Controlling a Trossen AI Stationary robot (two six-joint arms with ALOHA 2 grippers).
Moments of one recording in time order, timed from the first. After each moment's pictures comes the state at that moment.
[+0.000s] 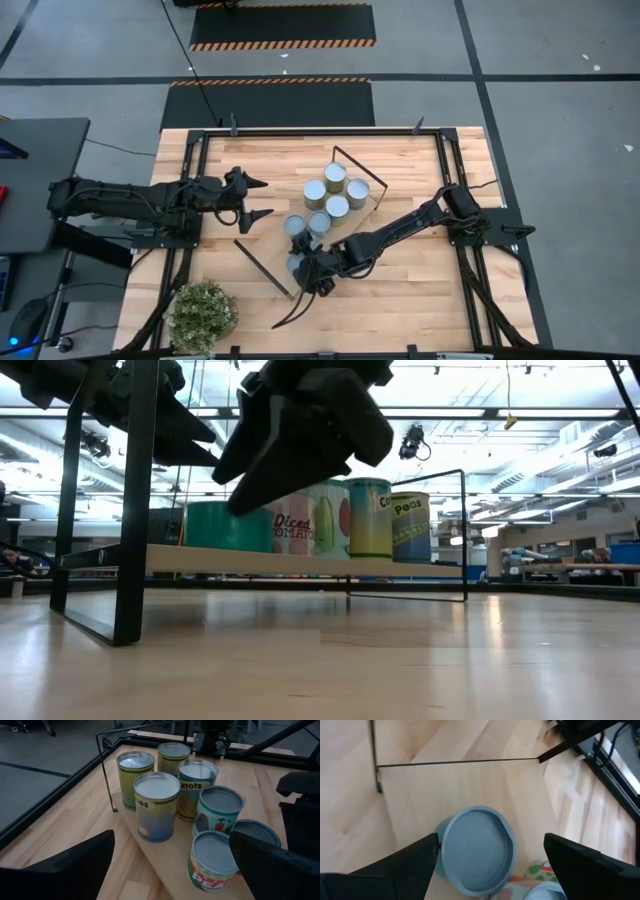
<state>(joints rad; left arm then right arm) 0.02 0.76 0.45 -0.05 -0.22 -0.13 0.35 2.11 1.62 -0.36 0.35 -0.42</state>
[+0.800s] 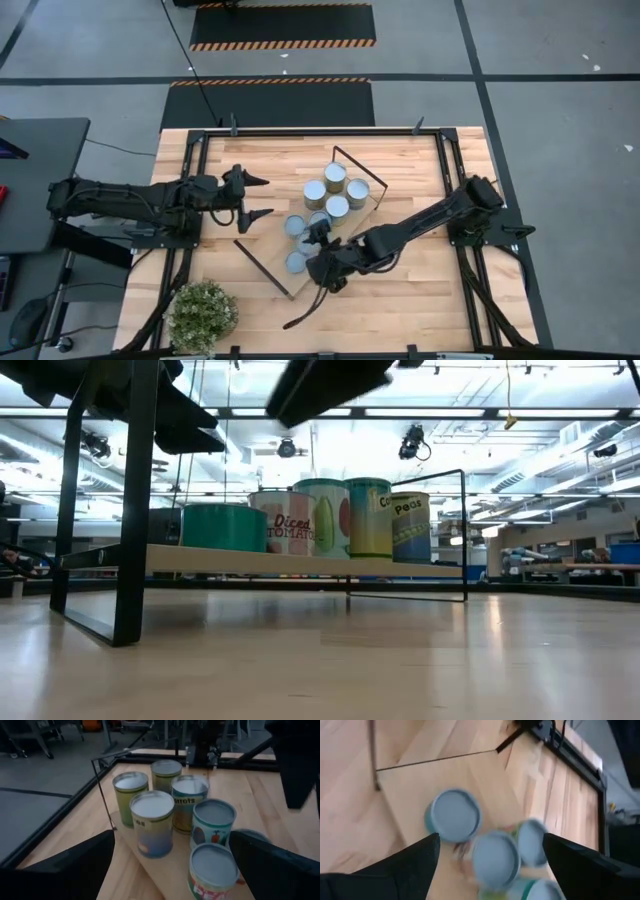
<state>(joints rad) 0.02 0.74 0.45 0.00 -0.20 -0.03 0.39 1.94 1.61 -0.55 0.47 -0.28</state>
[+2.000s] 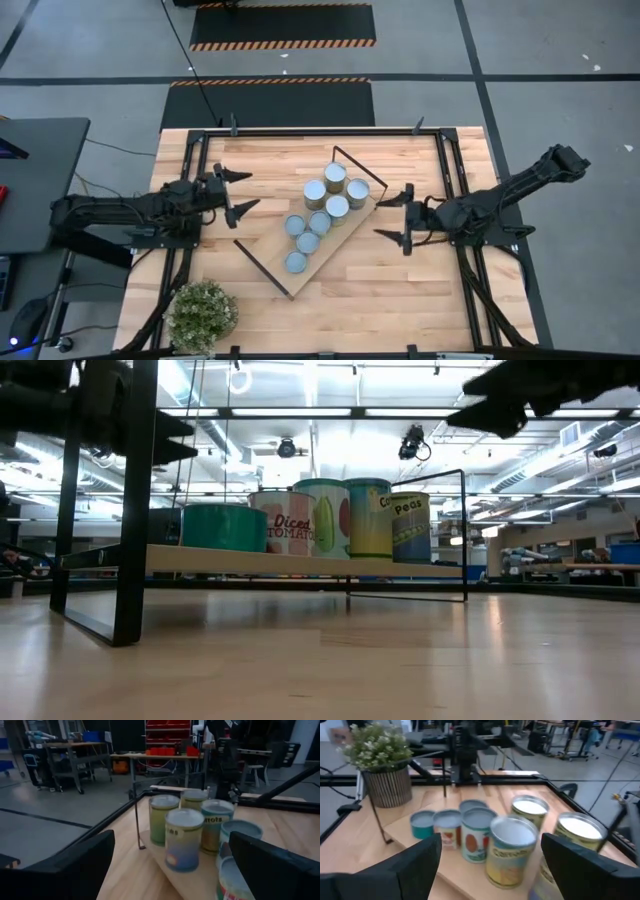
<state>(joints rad) 0.08 0.39 0.17 0.19 -0.28 -0.01 0.40 0.86 0.42 0.22 0.54 0.07</state>
